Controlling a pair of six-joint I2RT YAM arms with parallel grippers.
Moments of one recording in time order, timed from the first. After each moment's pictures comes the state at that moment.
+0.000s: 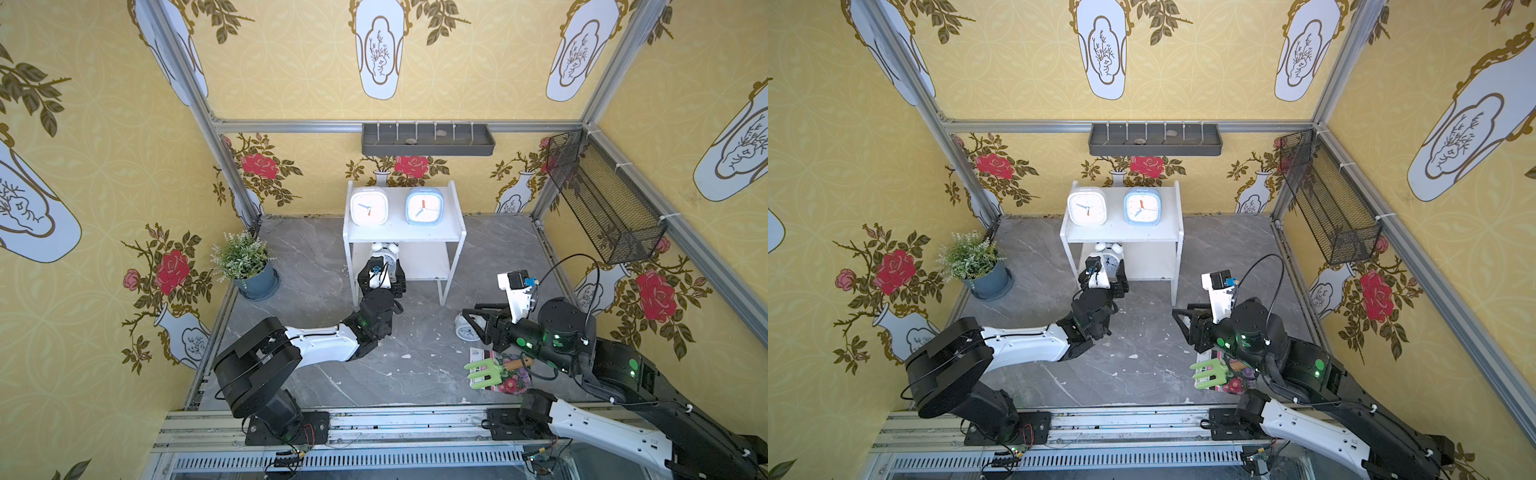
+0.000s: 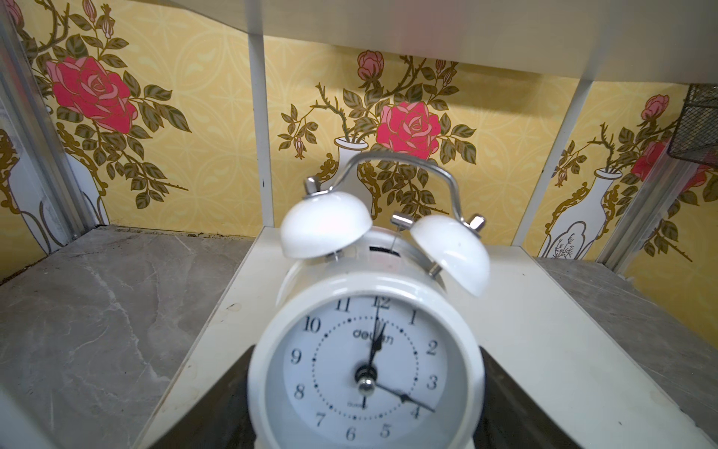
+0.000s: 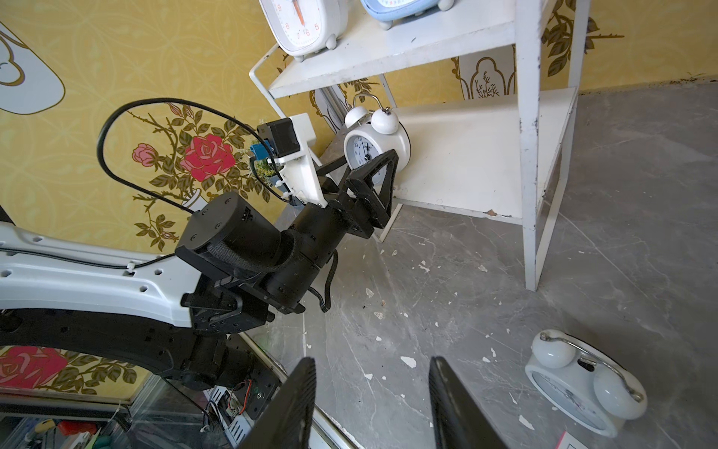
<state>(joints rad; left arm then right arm) -0.94 1.59 0.70 0.86 -0.87 -0.15 1.08 0.63 0.98 -0.74 0.16 0.57</state>
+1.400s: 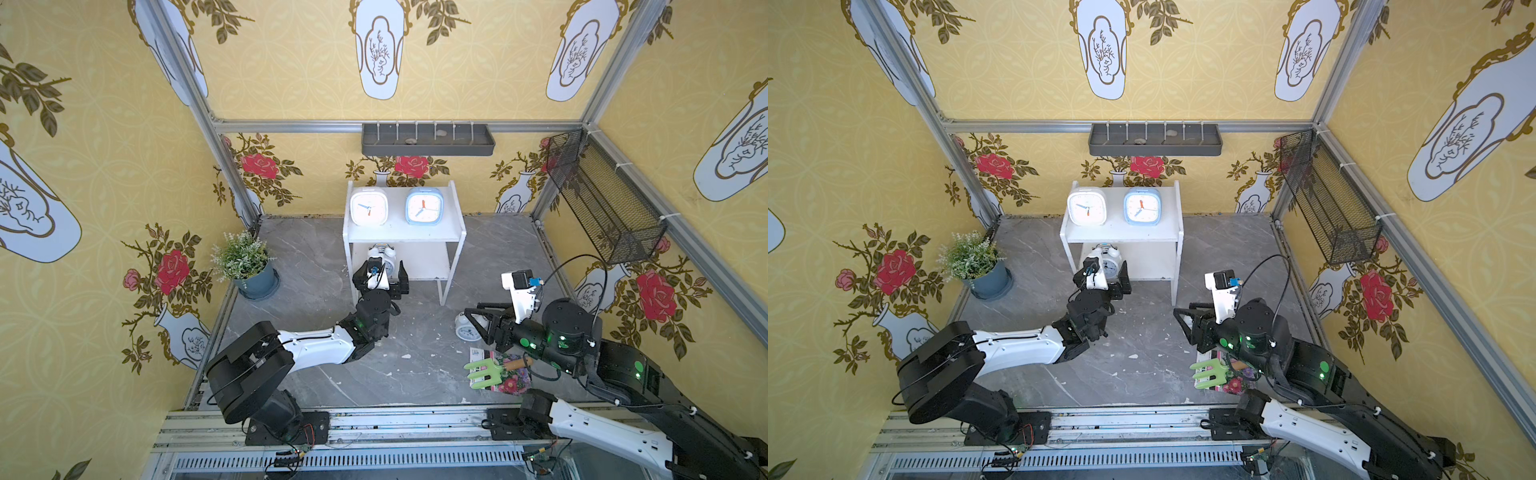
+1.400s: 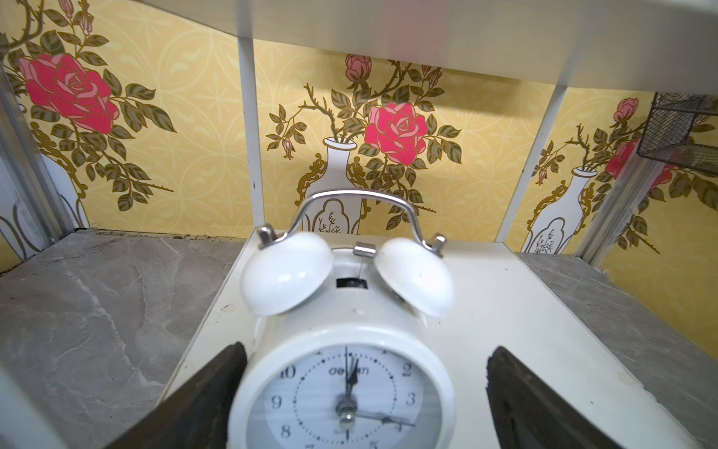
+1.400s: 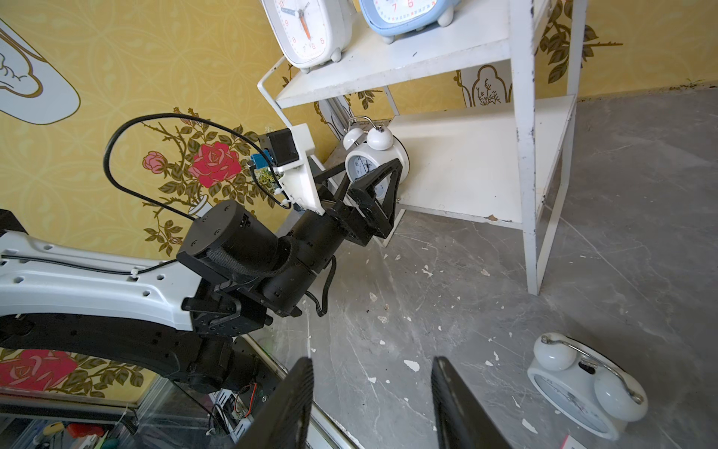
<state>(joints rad) -0.94 1.53 0.68 0.83 -0.81 -0.16 1.08 0.62 0.99 -0.74 0.17 0.57</state>
